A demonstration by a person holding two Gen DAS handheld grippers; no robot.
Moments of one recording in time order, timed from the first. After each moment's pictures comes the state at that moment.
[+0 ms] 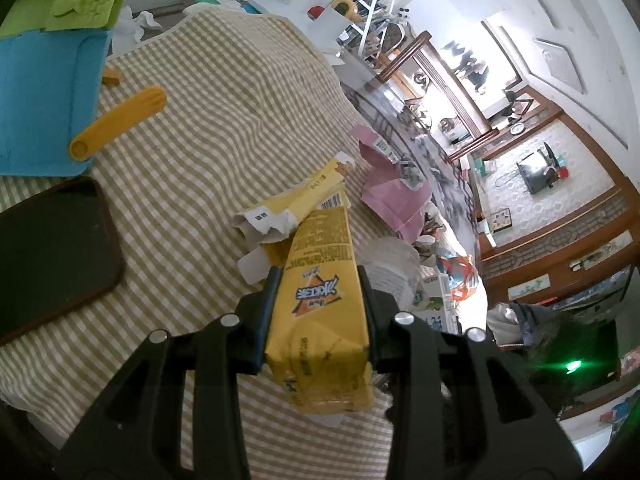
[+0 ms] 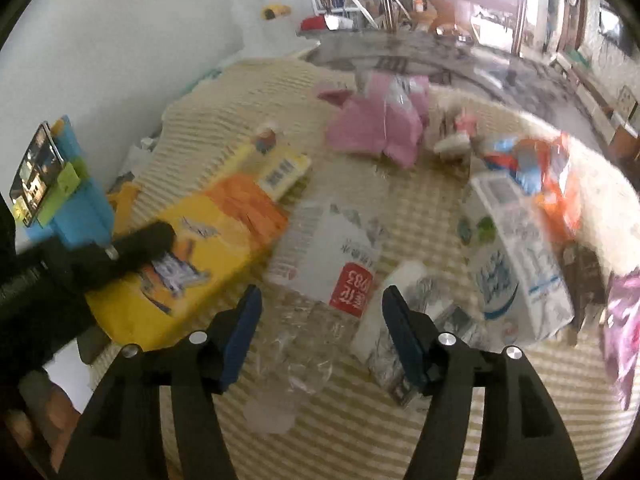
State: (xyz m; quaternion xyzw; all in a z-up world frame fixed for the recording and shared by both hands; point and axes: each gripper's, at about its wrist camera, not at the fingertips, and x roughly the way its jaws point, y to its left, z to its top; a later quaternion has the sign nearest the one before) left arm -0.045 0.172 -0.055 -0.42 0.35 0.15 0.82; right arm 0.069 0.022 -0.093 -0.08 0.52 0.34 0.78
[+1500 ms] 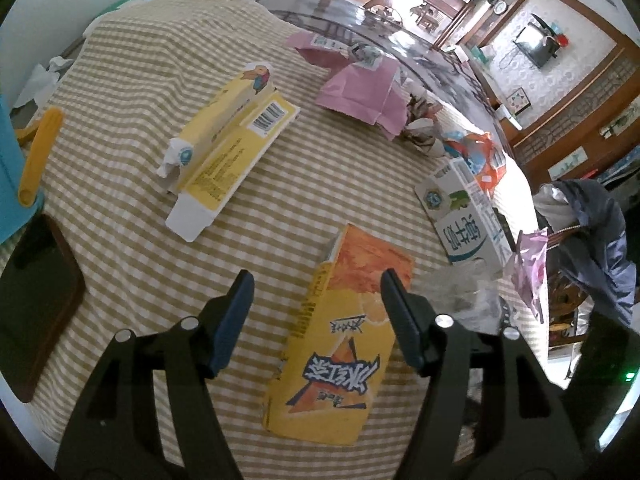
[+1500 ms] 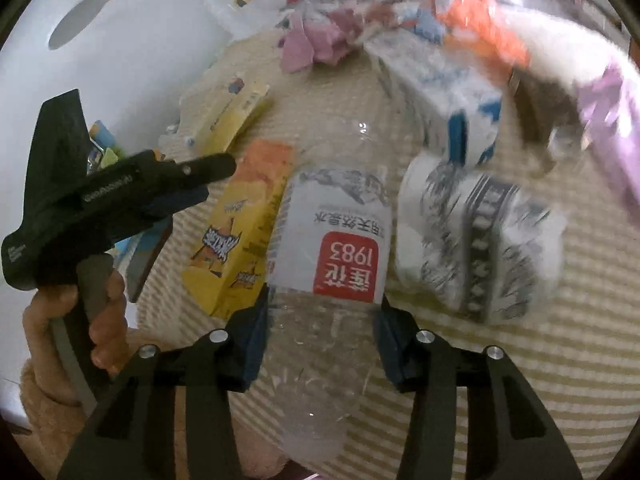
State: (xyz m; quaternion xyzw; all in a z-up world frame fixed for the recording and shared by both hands) left arm 0.002 0.111 -0.069 -0.25 0.49 0.09 0.83; right arm 0.050 -0.097 -0.096 0.02 0.56 0.39 0.74
